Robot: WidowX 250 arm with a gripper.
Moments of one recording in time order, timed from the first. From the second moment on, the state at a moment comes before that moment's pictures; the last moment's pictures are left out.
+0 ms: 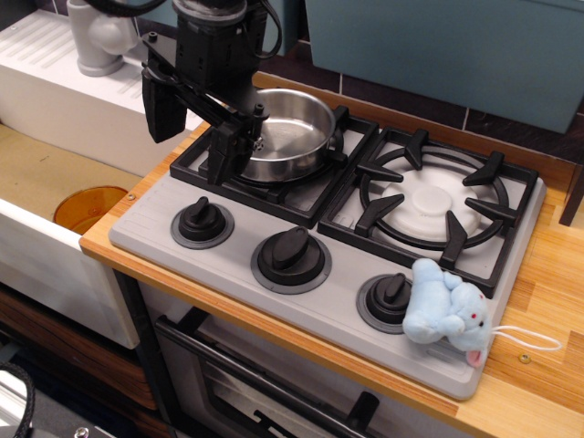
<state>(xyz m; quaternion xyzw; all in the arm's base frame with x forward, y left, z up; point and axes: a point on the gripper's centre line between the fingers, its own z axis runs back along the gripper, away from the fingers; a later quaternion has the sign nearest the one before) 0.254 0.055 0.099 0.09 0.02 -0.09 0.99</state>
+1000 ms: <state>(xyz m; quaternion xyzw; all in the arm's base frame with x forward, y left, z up) 0.292 0.006 0.086 0.10 0.05 -0.04 0.99</state>
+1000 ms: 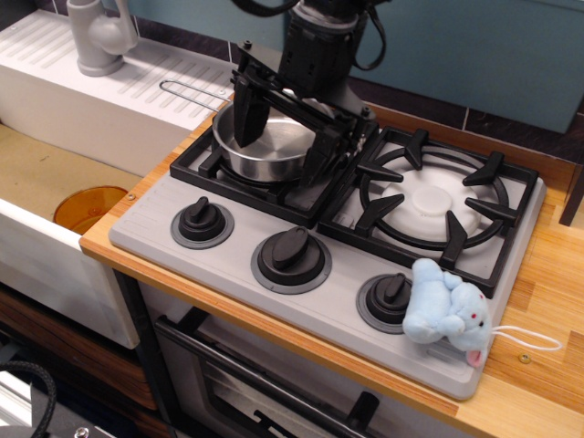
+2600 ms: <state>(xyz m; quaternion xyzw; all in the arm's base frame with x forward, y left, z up) 0.347 -0.014 0.043 0.11 -0.09 -0.05 0.99</state>
